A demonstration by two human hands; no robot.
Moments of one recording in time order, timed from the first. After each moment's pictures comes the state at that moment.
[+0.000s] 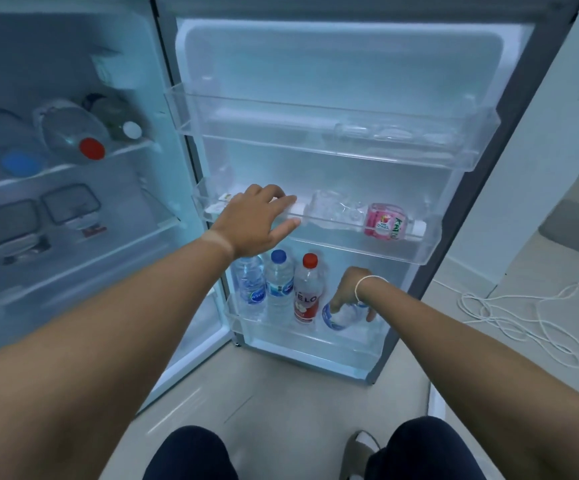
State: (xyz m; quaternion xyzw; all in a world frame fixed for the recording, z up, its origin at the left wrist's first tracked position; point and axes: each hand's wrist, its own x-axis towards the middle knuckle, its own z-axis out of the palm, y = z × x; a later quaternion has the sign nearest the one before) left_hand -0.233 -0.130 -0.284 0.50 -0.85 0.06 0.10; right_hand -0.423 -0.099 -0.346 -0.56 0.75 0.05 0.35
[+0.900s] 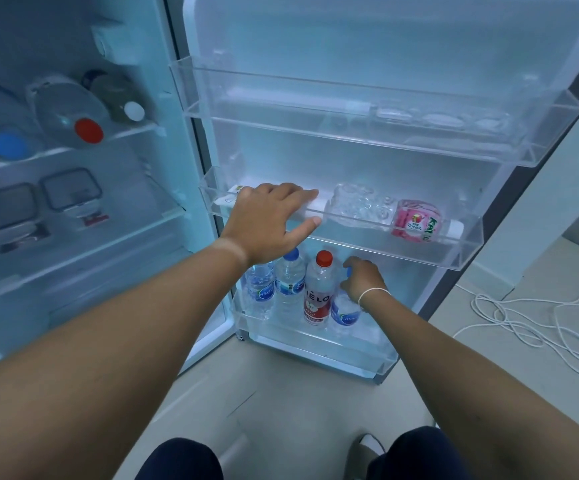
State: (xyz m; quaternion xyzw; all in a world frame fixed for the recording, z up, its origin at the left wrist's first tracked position) left_hand -0.234 -0.137 -0.303 0.52 -0.84 0.06 0.16; right_hand -0.422 -0.145 -0.406 -0.59 0.75 -0.13 0.27
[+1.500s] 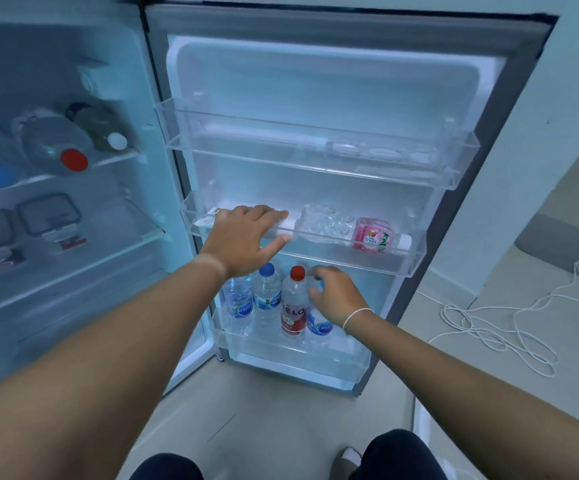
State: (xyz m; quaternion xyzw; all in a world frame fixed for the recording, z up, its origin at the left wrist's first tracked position) left_hand -0.236 -0.134 -0.298 0.53 -0.84 0.06 0.14; right_hand -0.414 -0.084 -0.348 -0.68 0.66 -0.22 0.23
